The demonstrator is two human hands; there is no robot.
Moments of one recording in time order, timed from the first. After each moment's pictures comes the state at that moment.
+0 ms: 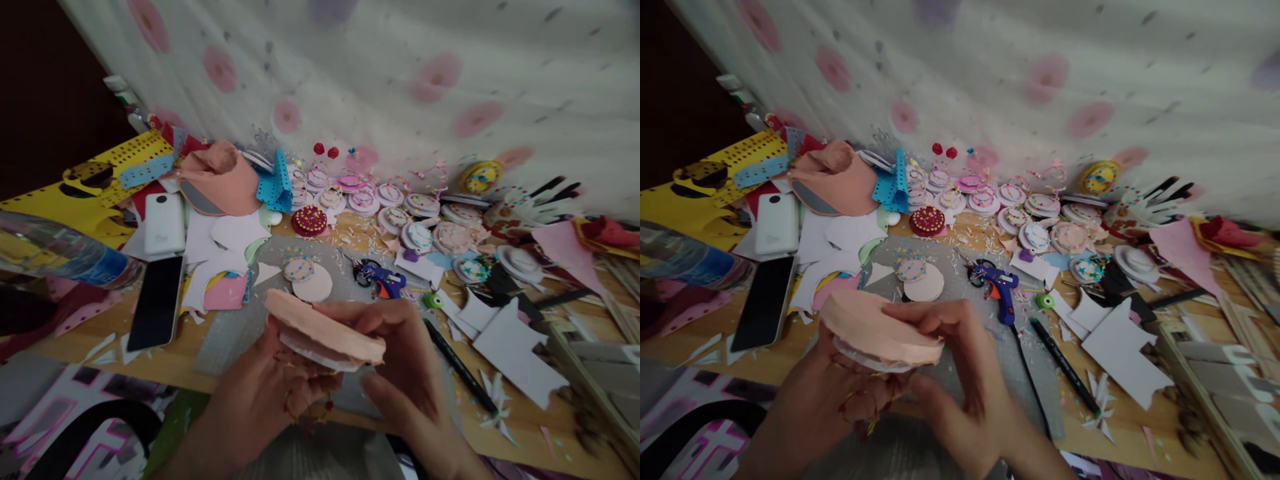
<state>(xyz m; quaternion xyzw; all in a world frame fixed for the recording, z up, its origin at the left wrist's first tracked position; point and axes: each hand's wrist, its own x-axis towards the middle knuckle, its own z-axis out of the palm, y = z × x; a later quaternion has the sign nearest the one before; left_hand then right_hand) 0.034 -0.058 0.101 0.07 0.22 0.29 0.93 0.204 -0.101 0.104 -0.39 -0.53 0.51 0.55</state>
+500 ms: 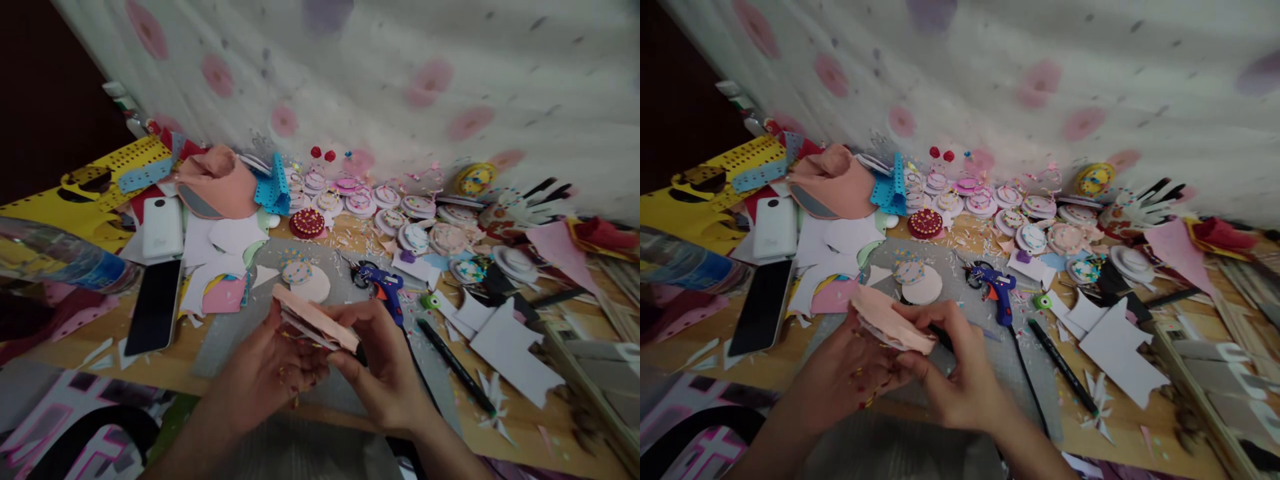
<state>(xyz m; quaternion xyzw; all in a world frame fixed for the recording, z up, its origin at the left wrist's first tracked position) 0.037 -0.041 0.087 0.05 0.25 0.24 0.94 0.205 -0.091 0.077 -0.43 -0.58 0.44 0.53</state>
